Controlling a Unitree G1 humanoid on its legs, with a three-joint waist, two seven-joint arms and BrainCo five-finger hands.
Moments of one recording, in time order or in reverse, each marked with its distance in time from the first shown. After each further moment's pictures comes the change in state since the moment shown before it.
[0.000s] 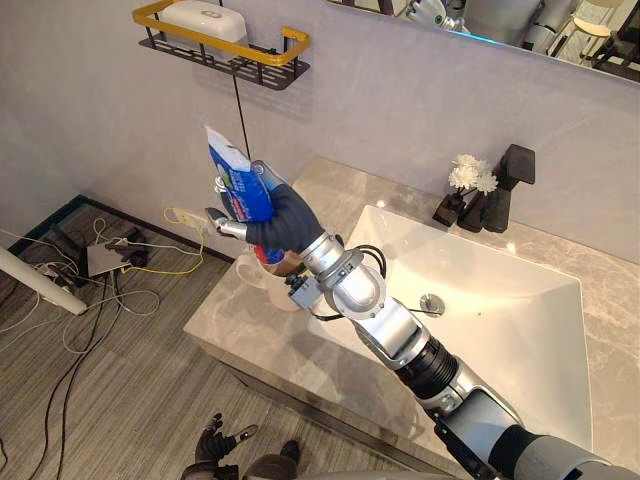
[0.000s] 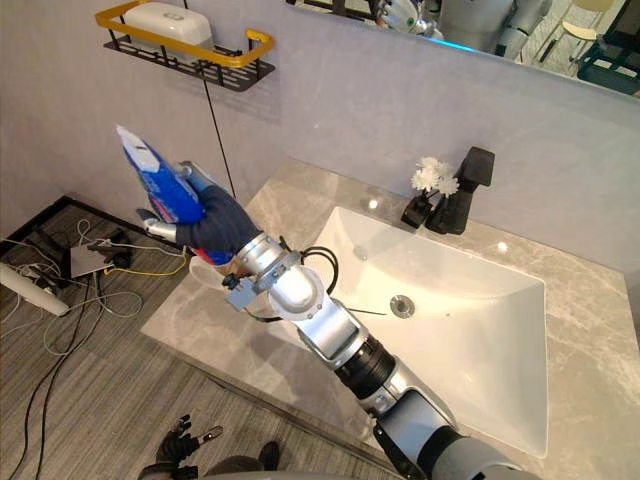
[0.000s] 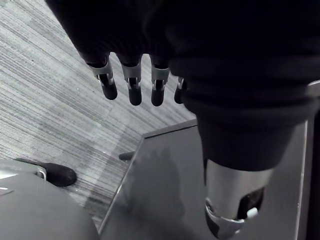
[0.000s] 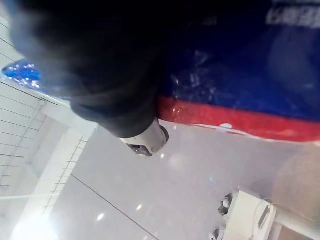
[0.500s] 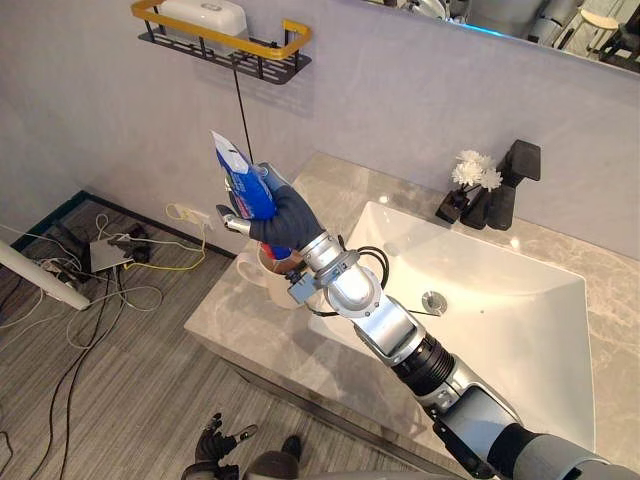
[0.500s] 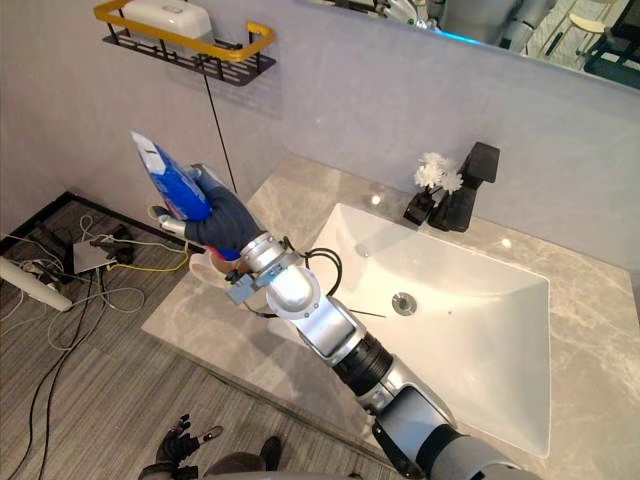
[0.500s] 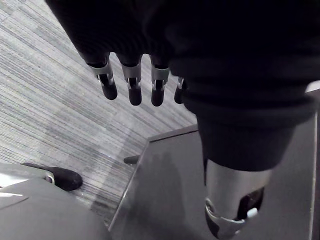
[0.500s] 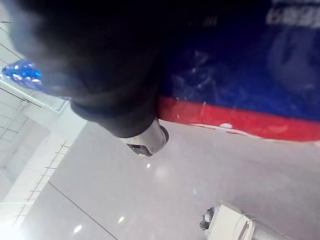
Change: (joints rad) left arm 0.003 0.001 -0.015 0.000 0.000 -0.001 0.010; right arm -0.015 0.000 -0.025 0.048 -0.032 0.019 -0.043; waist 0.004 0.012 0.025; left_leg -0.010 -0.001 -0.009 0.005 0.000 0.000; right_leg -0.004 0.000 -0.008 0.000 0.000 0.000
